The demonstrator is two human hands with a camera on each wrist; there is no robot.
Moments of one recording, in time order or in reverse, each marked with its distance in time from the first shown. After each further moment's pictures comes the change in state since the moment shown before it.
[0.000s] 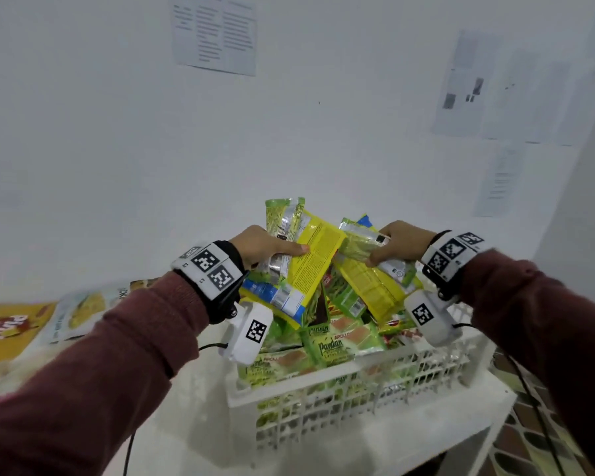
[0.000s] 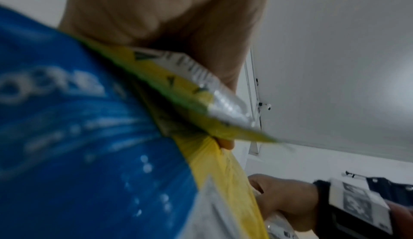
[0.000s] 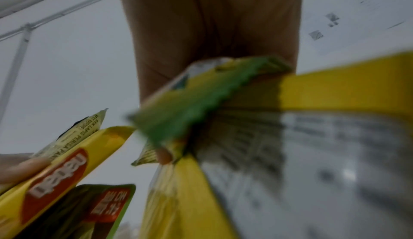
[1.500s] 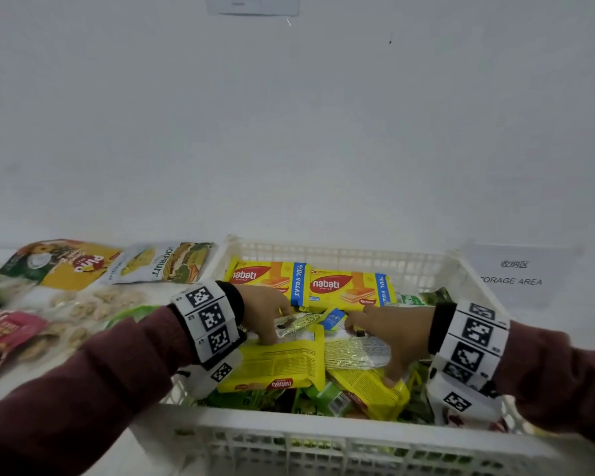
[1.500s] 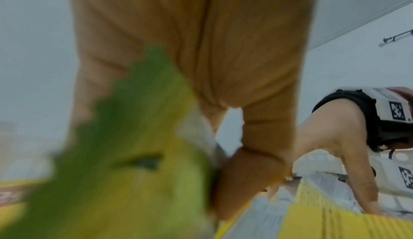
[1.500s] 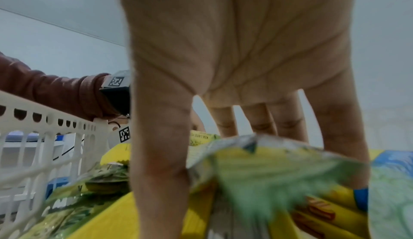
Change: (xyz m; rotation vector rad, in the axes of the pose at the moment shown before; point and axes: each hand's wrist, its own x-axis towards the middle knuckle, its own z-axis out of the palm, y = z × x) left_hand 0.040 -0.028 0.085 0.961 -0.368 -0.307; right_hand 0.063 0.069 0.074 -0.599 -0.708 -0.642
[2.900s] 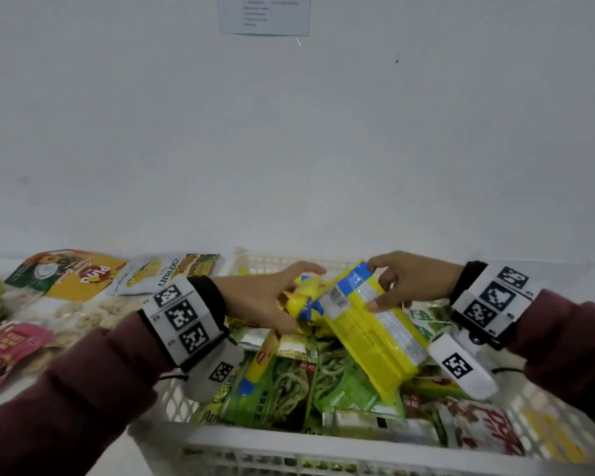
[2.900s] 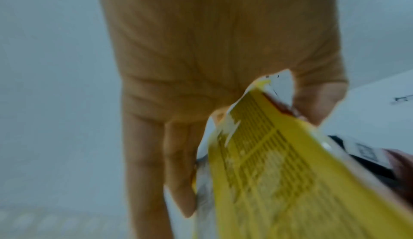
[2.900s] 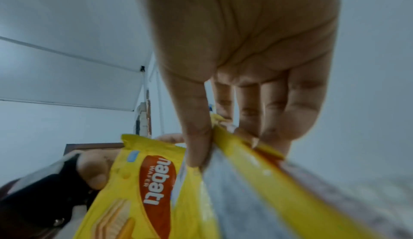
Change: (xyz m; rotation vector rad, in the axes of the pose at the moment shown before) left_hand -0.038 -0.016 -0.023 -0.456 0.128 0.330; right_hand 0.000 0.029 -0.058 0.577 0.385 -0.082
